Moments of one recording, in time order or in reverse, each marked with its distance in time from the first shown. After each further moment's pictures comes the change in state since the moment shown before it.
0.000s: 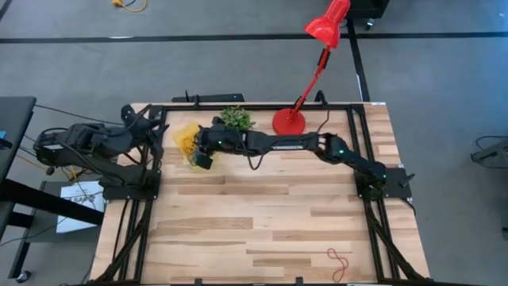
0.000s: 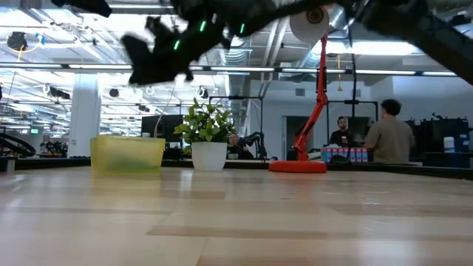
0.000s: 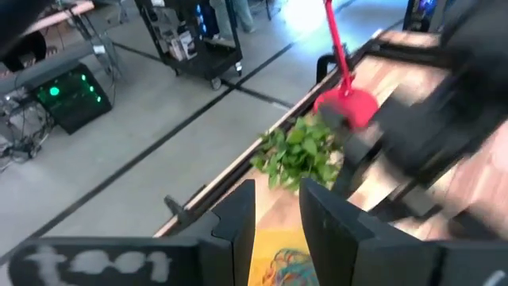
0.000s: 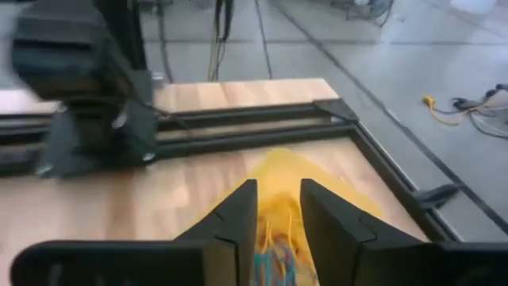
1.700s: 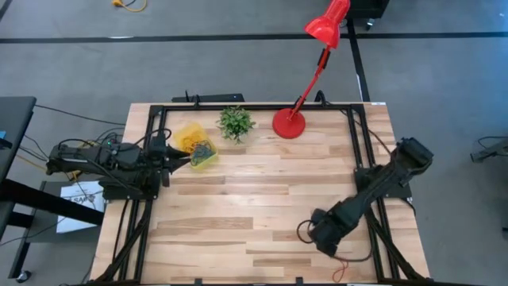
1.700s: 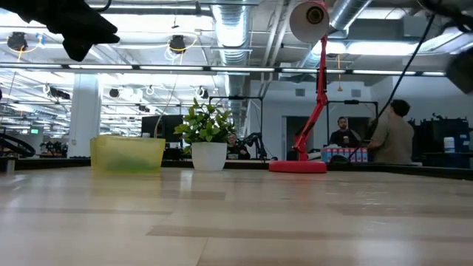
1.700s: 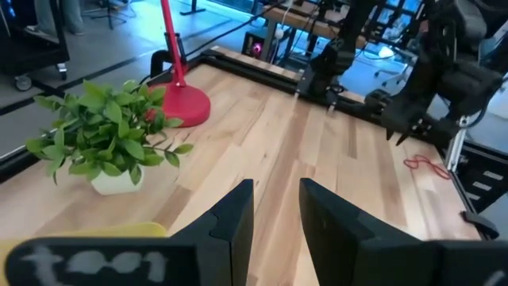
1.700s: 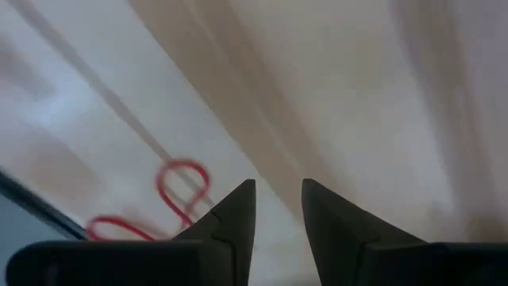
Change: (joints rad) left arm 0.000 -0.306 -0.573 0.607 0.478 -0.033; right arm 0.793 -0.784 -1.188 -0.765 -0.471 1.292
